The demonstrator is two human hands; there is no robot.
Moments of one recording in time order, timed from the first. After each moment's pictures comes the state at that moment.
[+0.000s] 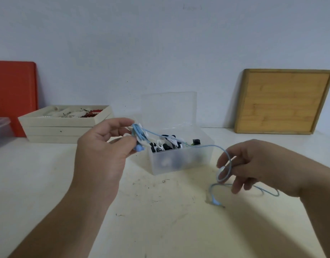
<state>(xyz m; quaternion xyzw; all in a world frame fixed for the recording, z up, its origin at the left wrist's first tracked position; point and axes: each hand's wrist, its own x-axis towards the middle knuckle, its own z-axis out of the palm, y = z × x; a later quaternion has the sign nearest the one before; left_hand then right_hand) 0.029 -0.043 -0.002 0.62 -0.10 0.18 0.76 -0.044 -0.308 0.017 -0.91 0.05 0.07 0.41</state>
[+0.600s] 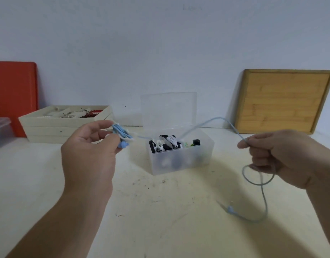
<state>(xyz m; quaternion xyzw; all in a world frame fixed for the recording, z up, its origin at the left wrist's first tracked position) 0.032 -0.035 -0.004 0.61 0.00 0.25 0.75 -0.033 -0.331 0.015 -0.74 0.21 -0.08 0.63</state>
